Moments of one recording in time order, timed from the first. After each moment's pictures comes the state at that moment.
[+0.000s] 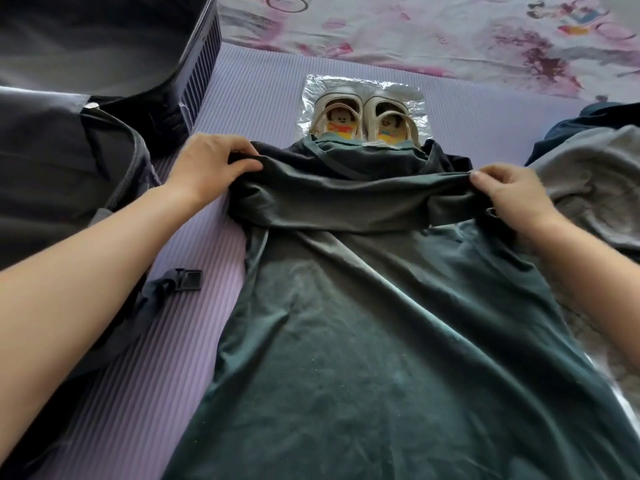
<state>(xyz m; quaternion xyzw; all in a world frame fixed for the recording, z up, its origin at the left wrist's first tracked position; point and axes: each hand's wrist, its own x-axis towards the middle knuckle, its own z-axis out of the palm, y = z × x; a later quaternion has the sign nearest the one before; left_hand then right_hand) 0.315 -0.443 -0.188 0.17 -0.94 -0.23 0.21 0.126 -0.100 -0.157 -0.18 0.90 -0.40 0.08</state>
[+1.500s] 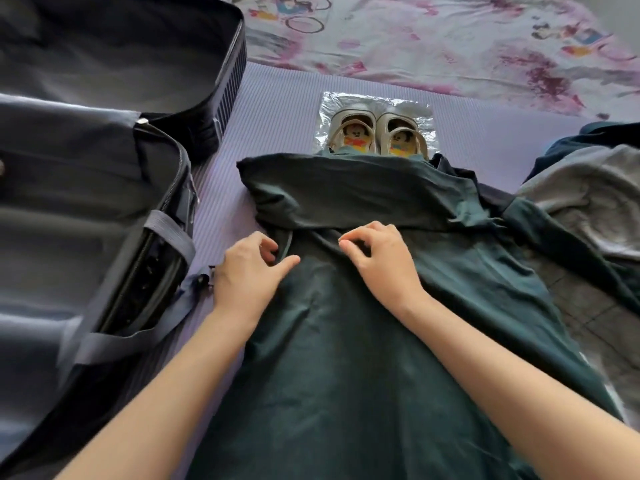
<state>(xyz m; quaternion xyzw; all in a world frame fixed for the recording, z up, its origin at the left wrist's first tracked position) 0.403 -0.330 -0.207 0.39 -0.84 -0.33 0.17 0.278 -0.190 -0.194 -0.35 0.88 -0.31 0.05</state>
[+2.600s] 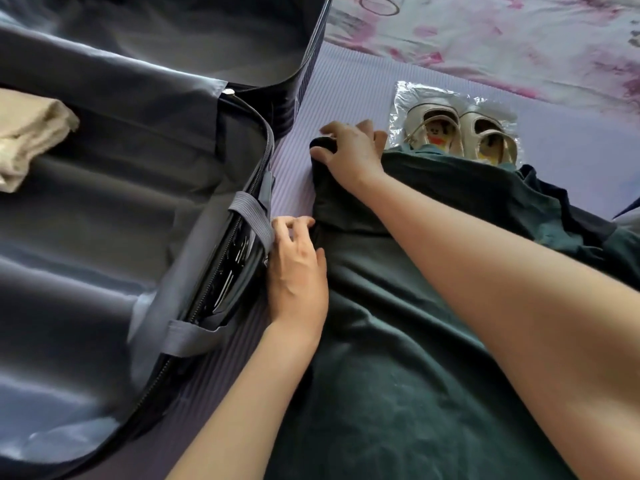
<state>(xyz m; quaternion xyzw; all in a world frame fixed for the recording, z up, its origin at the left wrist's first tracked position) 0.423 -0.334 -0.208 0.43 -0.82 -0.28 0.24 0.249 -0.393 -0.180 -0.42 0.89 -0.18 0.04</state>
